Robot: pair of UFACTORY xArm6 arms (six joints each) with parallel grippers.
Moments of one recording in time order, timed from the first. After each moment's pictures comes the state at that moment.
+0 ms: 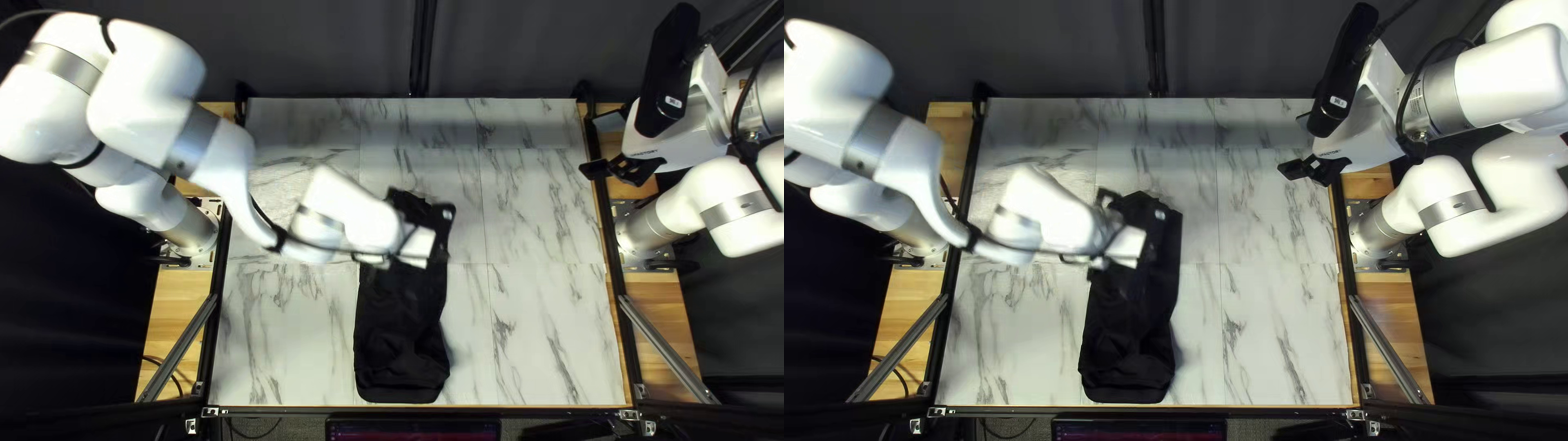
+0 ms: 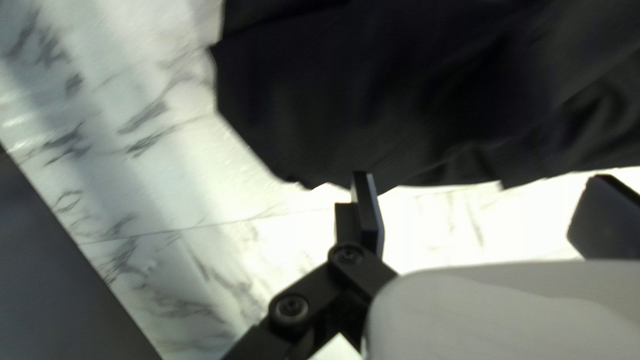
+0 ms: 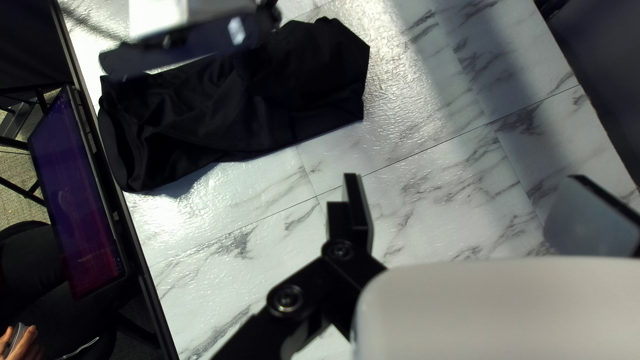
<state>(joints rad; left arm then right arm) -0.02 -0.08 -0.84 0.28 0.87 0.02 0.29 -1.04 -0.74 -0.35 1.26 0.71</state>
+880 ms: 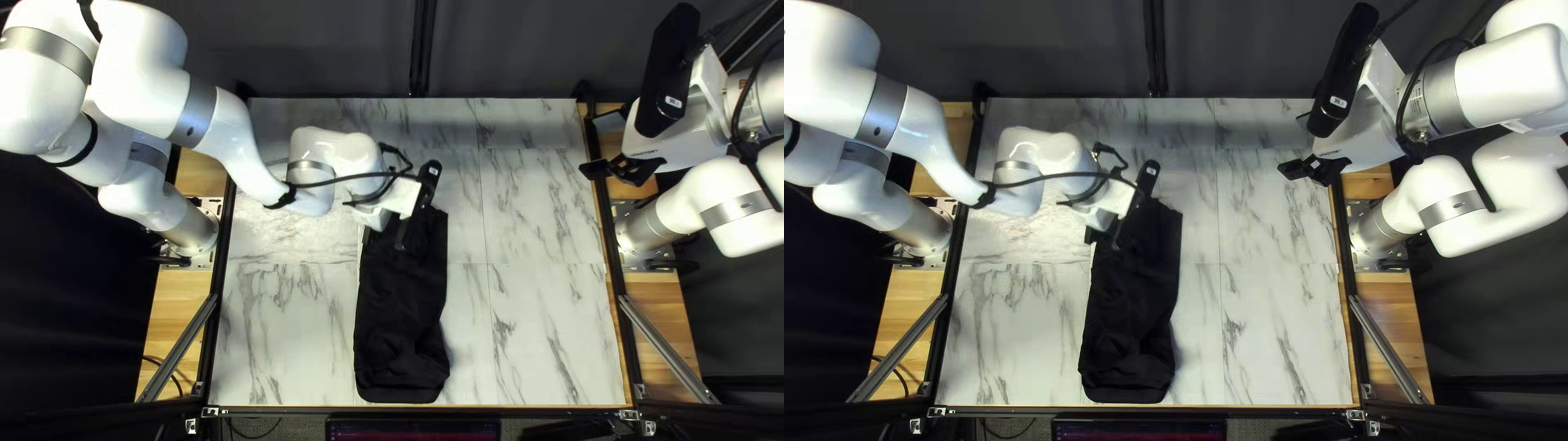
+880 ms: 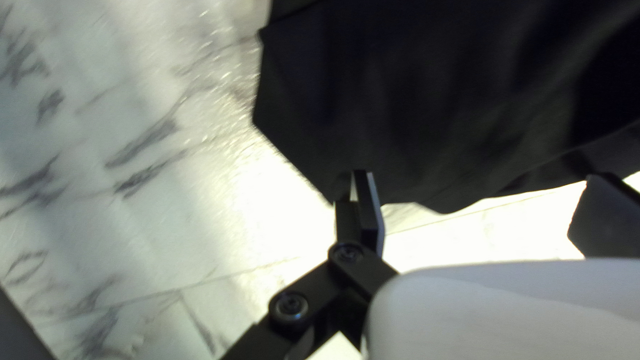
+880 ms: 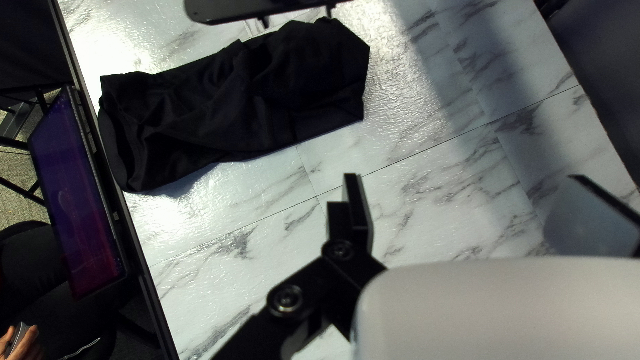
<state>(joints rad) -0.05 0.03 -0.79 0.01 0.58 0.31 0.29 -1.04 -0.74 -0.35 1.26 0.71</state>
